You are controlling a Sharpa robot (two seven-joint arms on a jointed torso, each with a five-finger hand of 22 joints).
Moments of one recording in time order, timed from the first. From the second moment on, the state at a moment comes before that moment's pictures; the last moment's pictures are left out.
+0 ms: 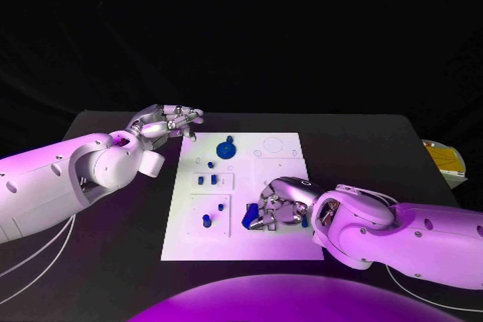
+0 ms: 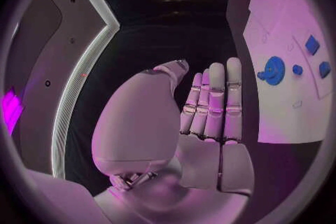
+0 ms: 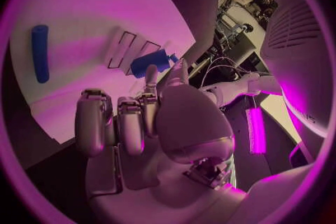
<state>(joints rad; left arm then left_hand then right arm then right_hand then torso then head) 1.14 -0.87 -0.01 1.43 -0.08 -0.07 0.25 1.47 -0.22 0.44 0.25 0.22 0.88 0.20 0.25 0.21 0.89 0.14 0.48 0.17 0.98 0.07 1.16 0.34 0.17 0.89 0.16 0.88 0.62 1.00 -0.93 -0.16 1.93 -1.46 -0.36 -0.38 1.34 0.08 -0.44 0.28 0.17 1.05 0.02 0.50 0.72 1.43 -0.02 1.44 1.49 1.47 -0.10 1.56 1.31 0.05 1.46 0.02 1.37 1.31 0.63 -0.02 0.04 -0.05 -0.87</state>
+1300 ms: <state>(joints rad) 1.14 -0.87 -0.01 1.43 -0.08 -0.07 0.25 1.47 -0.22 0.44 0.25 0.22 0.88 0.20 0.25 0.21 0.89 0.14 0.48 0.17 0.98 0.07 1.16 0.34 0.17 0.89 0.16 0.88 0.62 1.00 -0.91 -0.16 1.92 -1.52 -0.37 -0.39 1.51 0.00 -0.43 0.29 0.63 1.06 0.00 0.48 0.70 1.40 0.00 1.49 1.40 1.47 -0.11 1.56 1.31 0.05 1.47 0.00 1.38 1.31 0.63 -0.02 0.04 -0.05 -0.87</state>
